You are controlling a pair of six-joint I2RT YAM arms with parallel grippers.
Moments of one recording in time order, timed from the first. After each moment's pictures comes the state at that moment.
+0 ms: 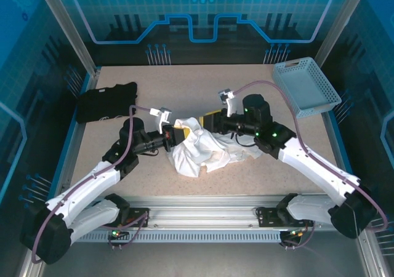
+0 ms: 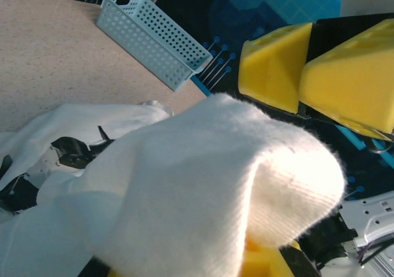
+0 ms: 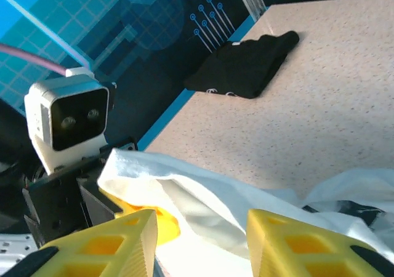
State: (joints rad) left arm -0.46 0.96 0.58 0.19 0.60 -0.53; right arm 0.65 1.16 0.99 -0.17 -0.40 0.44
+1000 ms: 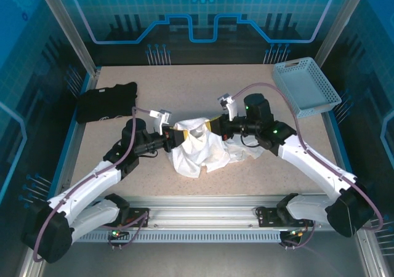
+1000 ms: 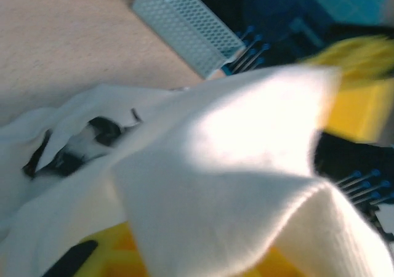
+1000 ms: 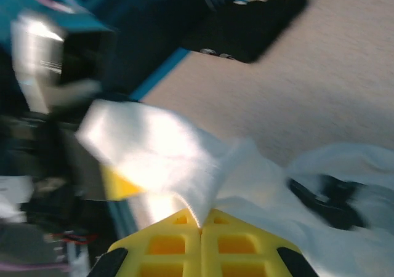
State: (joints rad) left arm -0.45 0.98 0.57 0.10 0.49 -0.50; right arm 0.57 1.20 1.00 -0.25 -0.61 0.31
